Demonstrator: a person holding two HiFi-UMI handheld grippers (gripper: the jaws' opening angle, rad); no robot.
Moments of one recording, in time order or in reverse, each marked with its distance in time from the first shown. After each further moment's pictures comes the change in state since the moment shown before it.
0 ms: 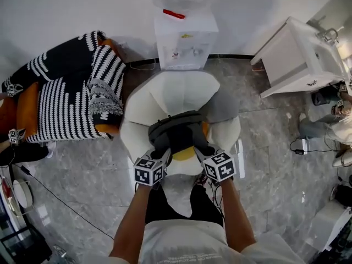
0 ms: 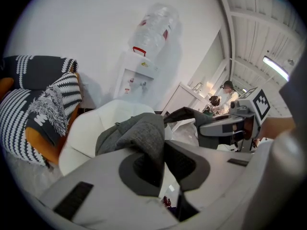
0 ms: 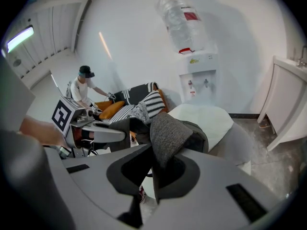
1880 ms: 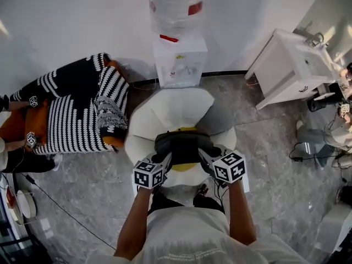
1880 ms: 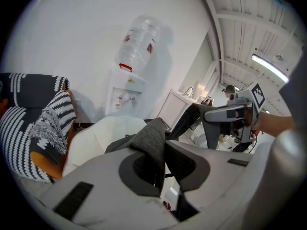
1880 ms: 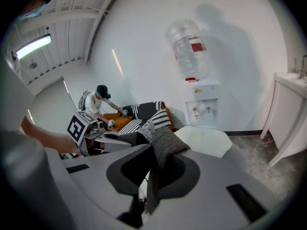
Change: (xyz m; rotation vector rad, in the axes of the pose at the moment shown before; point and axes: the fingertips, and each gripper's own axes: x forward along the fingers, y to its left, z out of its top) left arm -0.052 -0.057 0.057 0.095 -0.062 -0.039; right arm -0.104 0.027 0.071 -0.056 -0.168 0.070
